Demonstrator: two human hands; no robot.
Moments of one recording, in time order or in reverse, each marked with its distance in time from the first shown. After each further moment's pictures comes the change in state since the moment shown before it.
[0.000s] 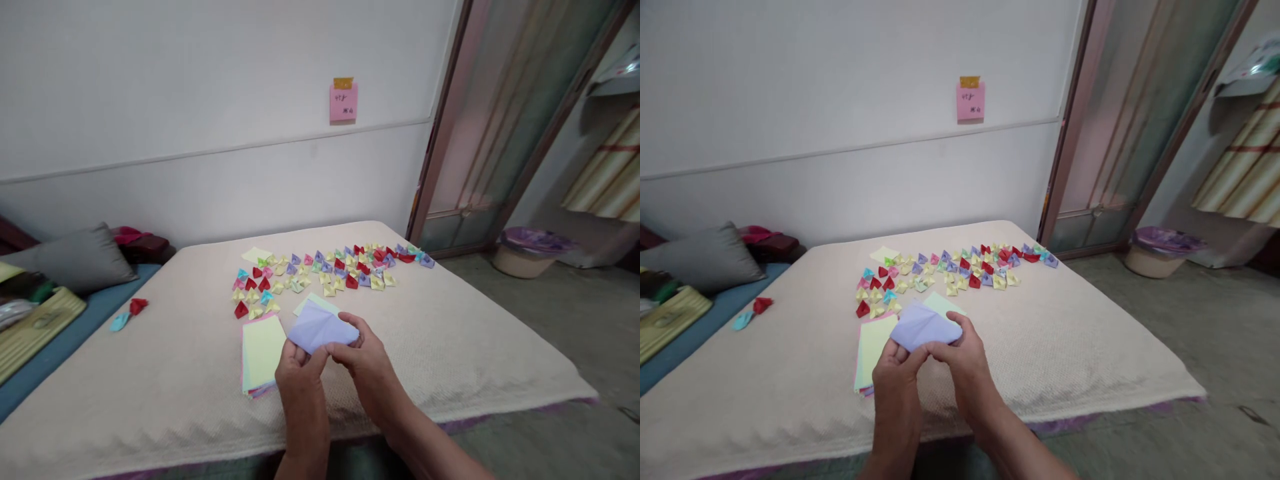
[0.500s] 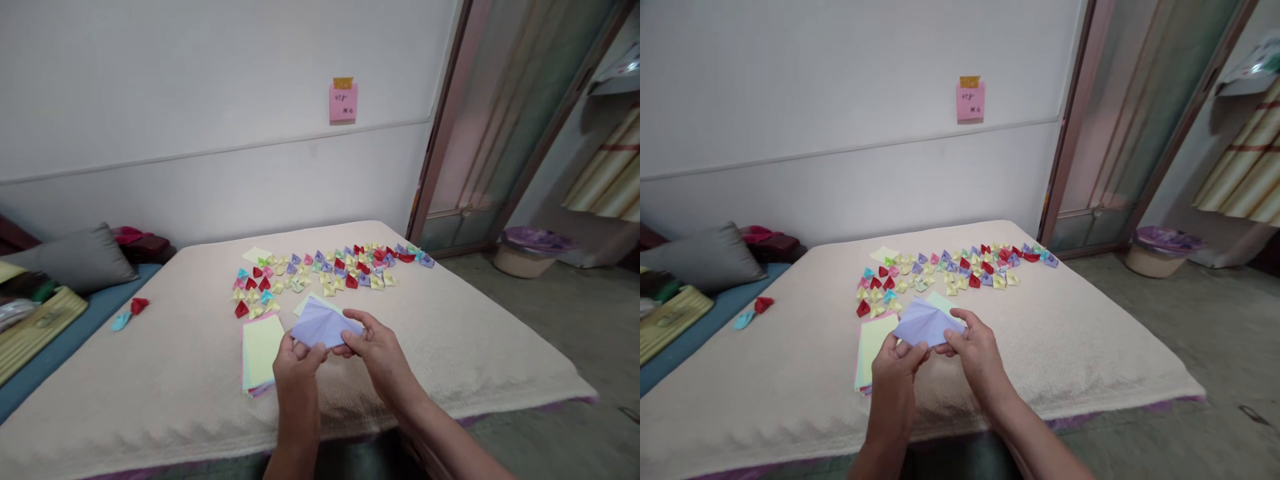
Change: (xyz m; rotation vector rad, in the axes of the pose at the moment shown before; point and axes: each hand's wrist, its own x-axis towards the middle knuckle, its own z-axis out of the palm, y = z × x) left_hand 0.010 0.004 -0.003 -0.068 -0.030 -0.093; right_hand 0.009 -0.017 -0.019 -0.270 -0.038 -0.083
